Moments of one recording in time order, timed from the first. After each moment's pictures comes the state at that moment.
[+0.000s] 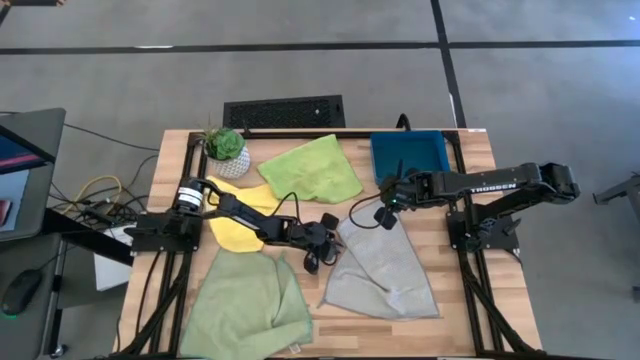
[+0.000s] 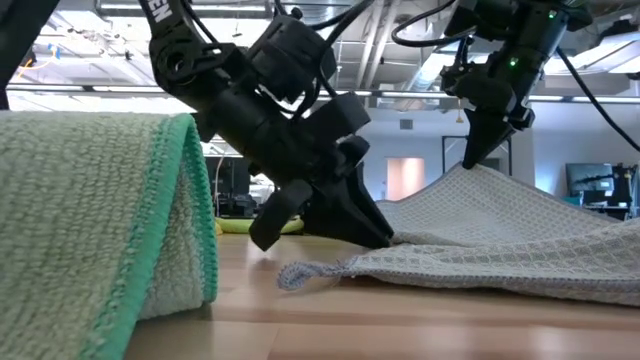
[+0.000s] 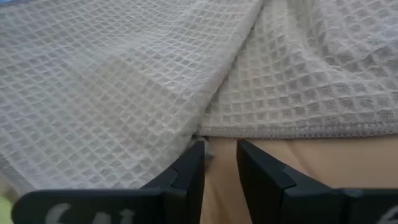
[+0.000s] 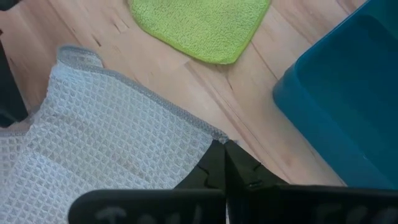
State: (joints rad) left arm -0.11 2.06 1.01 0.43 -0.08 0.53; right arm -0.05 1.25 0.81 -0.71 0.29 0.47
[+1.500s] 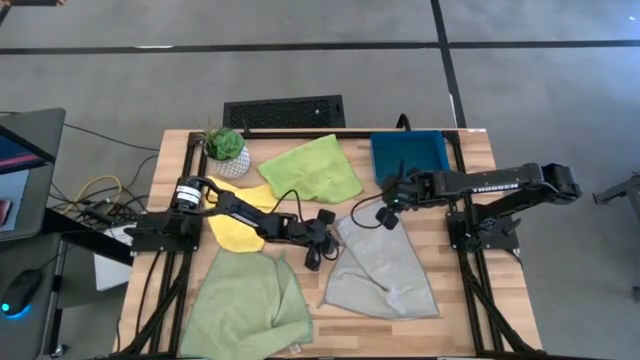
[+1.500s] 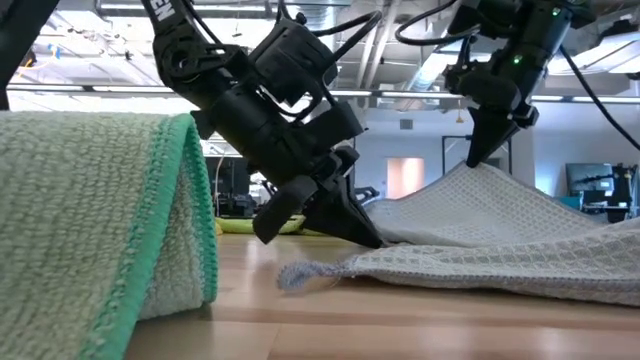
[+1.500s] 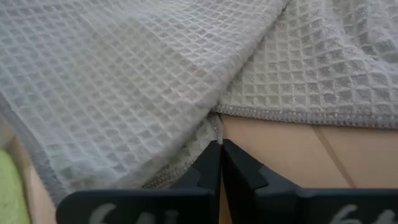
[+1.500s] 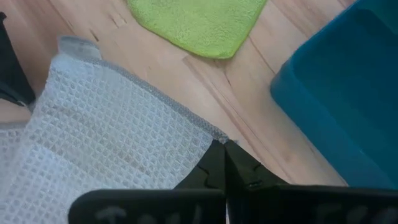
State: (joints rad) left arm -0.10 2.04 1.01 0.34 -0.11 0.40; right arm -0.05 1.23 0.81 -0.74 0.29 0.49
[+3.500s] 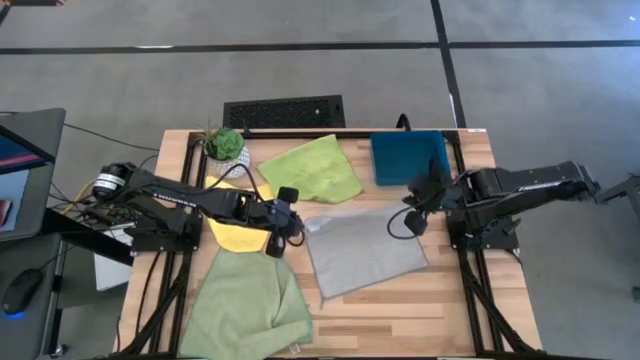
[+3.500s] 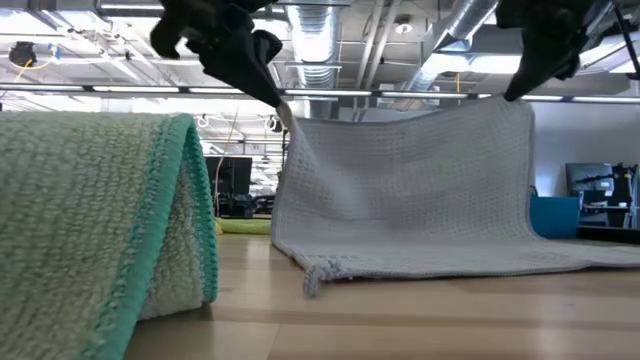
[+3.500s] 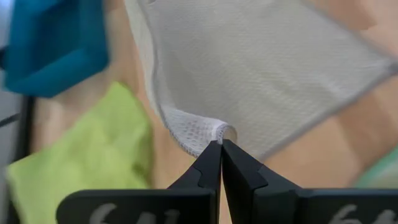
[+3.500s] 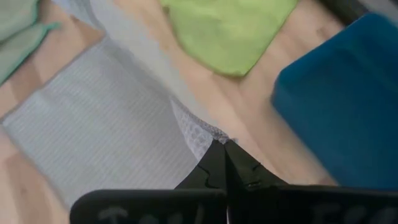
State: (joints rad) left arm -0.13 1.43 1.01 -0.39 -0.17 0.29; right arm 0.16 0.92 0.89 -1.00 0.34 0.57
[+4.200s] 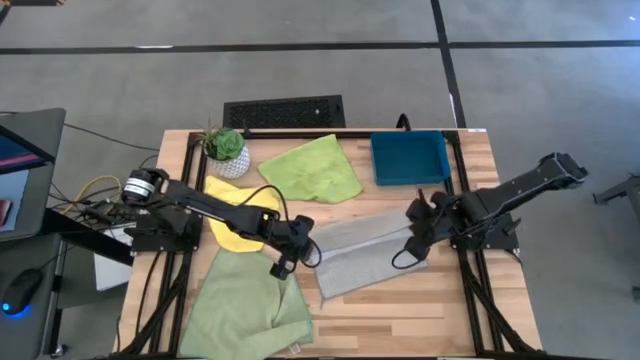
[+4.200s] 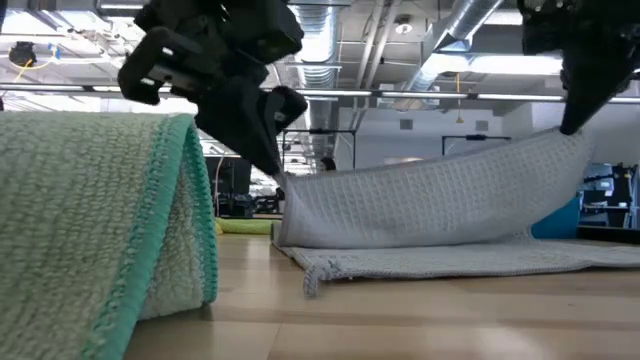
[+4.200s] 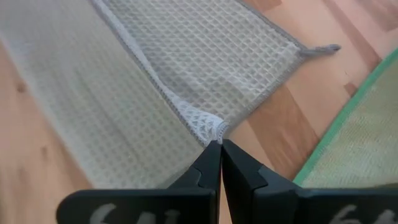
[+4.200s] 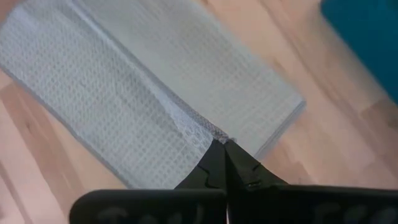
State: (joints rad) left arm -0.18 1.69 1.01 -0.25 0.09 0.27; right arm 0.41 1.06 0.83 -1.07 0.28 0.90
